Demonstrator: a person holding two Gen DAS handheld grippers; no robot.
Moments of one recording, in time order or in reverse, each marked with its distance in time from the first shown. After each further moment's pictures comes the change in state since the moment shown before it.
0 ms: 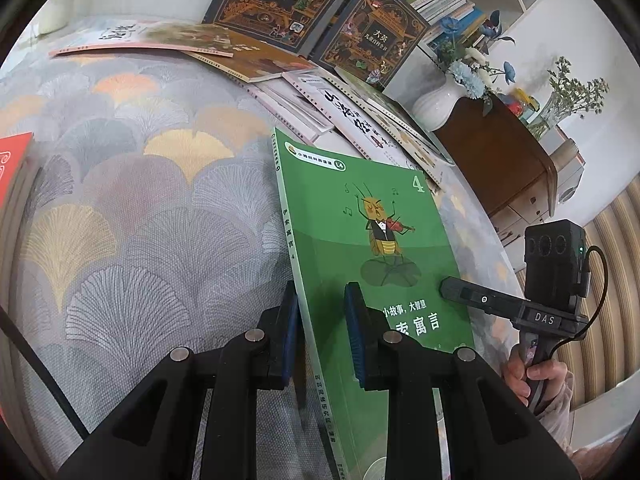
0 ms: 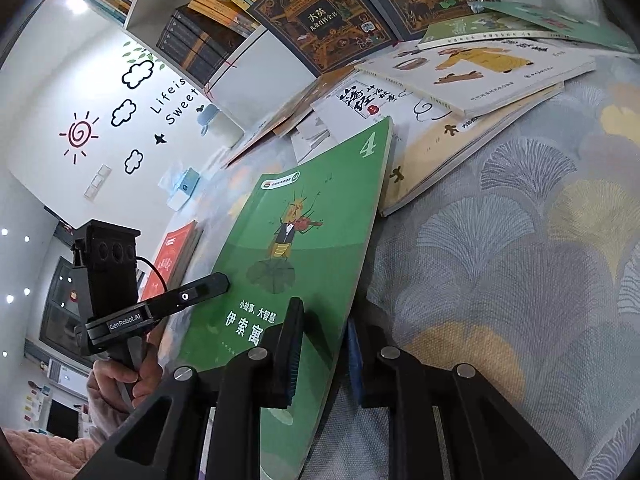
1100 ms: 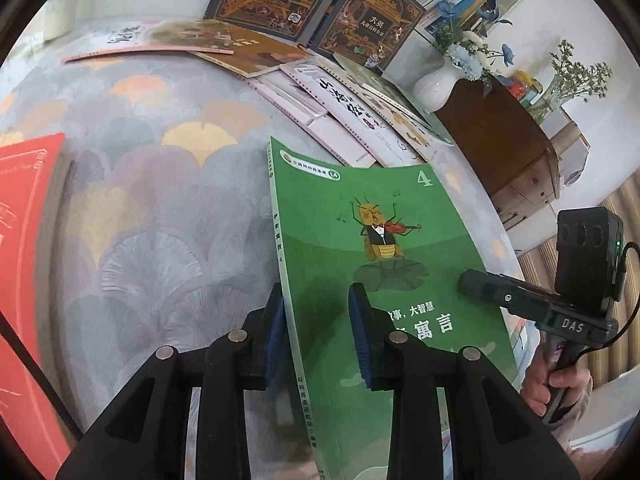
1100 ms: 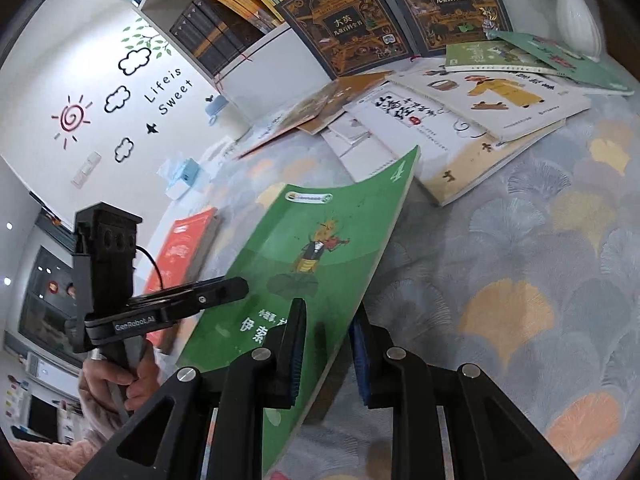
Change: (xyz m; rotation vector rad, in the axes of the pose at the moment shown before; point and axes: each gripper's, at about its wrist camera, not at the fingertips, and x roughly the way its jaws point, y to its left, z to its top) left arm -0.029 -0.016 -0.005 0.023 0.073 0.047; right arm -0.021 0.063 -0.012 -0.027 0.001 -0.067
